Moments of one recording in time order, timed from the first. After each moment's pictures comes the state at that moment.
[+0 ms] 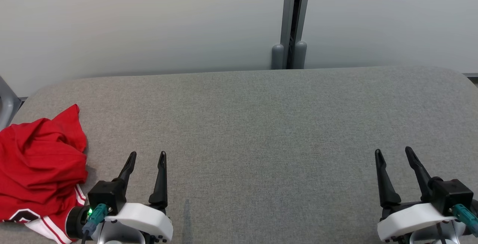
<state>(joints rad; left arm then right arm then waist) -0.05 0.08 -0.17 0.18 -0.28 0.07 -0.14 -0.03 -0.05 0.01 0.15 0.14 0.13 -0.18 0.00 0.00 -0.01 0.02</state>
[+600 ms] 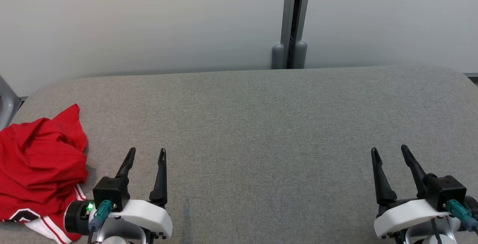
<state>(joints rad) -0.08 0.09 -0.18 0.21 -0.21 0.10 -0.15 -0.07 -0.05 0.02 0.22 0.11 0.13 -0.20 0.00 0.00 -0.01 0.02</state>
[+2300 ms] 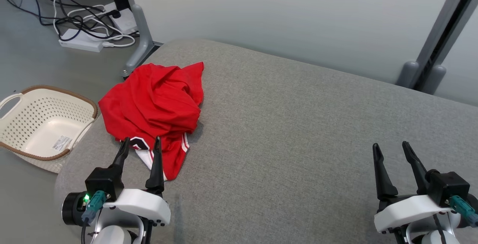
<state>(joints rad) -0.13 0.10 -0.19 0.23 -0.27 0.12 -0.17 -0.09 -0.05 0.01 0.24 0.15 0.13 -0.21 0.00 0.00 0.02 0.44</state>
